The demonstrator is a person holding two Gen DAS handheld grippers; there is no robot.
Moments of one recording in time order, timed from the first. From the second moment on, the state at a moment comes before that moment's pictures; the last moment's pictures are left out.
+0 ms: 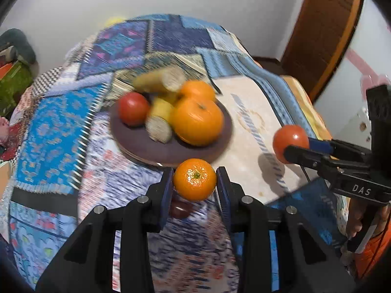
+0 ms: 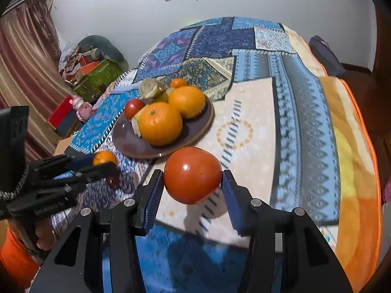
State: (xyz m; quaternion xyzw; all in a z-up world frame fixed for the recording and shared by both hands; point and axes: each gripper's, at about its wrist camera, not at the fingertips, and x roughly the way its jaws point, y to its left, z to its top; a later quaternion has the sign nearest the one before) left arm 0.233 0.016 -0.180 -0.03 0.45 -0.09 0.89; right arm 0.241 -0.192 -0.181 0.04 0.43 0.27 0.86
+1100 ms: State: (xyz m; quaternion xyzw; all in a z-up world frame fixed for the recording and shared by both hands) left arm 0.315 0.066 -0.212 -0.02 0.46 -0.04 0.89; right arm 0.331 -0.141 -0.206 -0.02 0.46 0.27 0.85
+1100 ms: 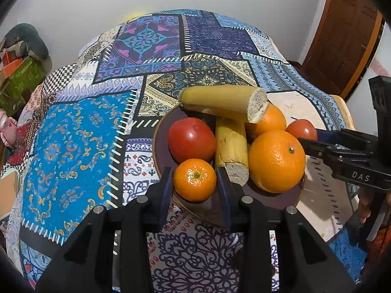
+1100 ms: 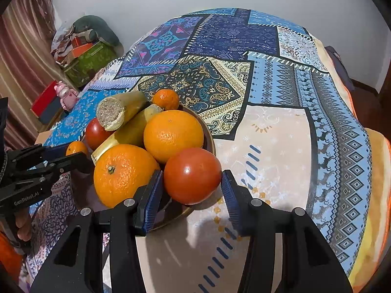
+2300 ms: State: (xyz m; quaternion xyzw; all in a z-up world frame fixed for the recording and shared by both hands) left arm 0.176 0.074 -0.161 -0.04 0.42 -0.05 0.90; right arm 0.216 -0.101 -0.180 -0.03 0.44 0.32 0.84
